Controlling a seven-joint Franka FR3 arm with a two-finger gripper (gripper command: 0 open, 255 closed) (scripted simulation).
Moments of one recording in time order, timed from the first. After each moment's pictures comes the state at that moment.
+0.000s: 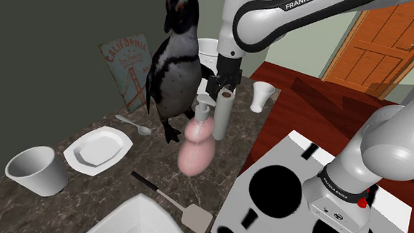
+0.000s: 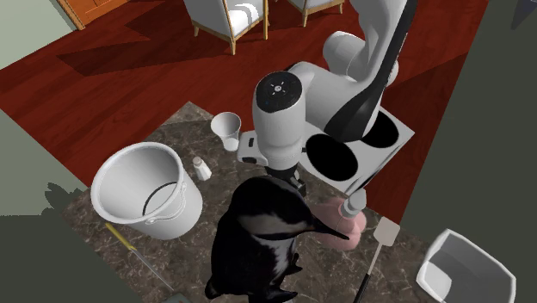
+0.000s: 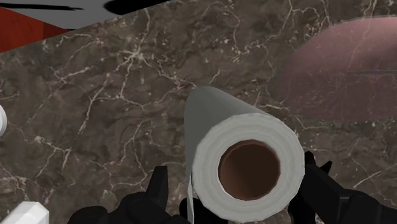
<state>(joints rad) 0.11 -0.19 0.21 -2.35 0.12 2.13 0.22</state>
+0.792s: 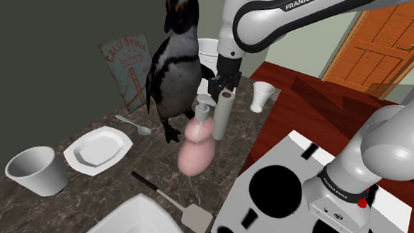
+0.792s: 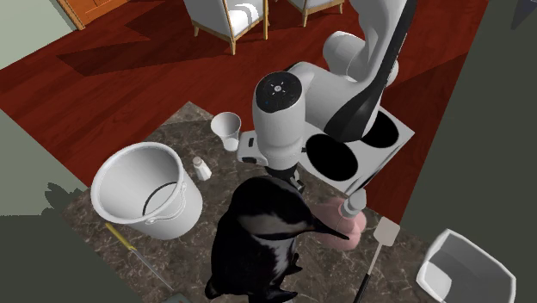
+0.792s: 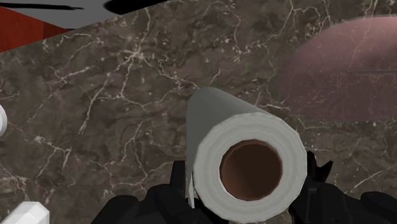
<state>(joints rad) 0.11 -0.19 0.21 -2.35 0.12 2.14 0.22</state>
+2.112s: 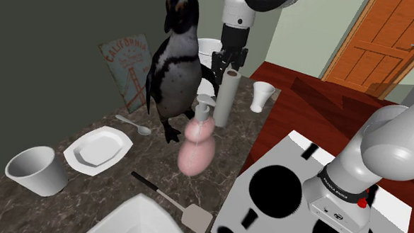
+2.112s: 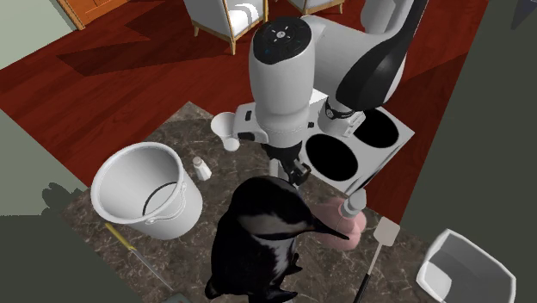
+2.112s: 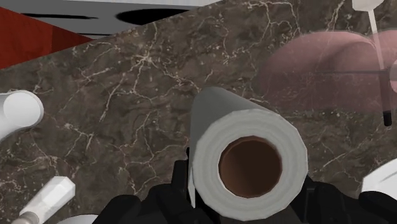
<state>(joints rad) 0.11 -0.27 0.20 -2.20 0.12 1.92 0.23</state>
